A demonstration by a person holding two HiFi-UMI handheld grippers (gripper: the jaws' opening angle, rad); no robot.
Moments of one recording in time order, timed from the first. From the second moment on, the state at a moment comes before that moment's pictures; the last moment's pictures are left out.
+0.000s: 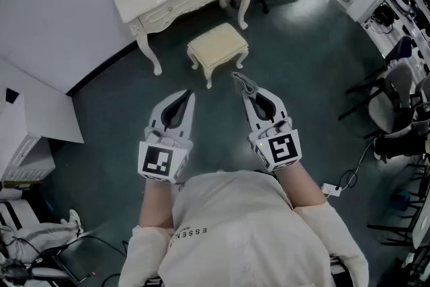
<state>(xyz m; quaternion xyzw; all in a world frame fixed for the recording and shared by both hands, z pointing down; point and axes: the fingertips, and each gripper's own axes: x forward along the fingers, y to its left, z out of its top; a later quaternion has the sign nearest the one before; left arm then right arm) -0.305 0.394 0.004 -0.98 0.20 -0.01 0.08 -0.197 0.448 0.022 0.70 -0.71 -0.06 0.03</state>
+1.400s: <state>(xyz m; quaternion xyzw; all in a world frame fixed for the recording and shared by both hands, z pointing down) -0.198 0.249 0.048 -0.94 0.35 -0.05 0.02 -0.050 0.280 0.071 0.60 -0.80 0.01 0.03</state>
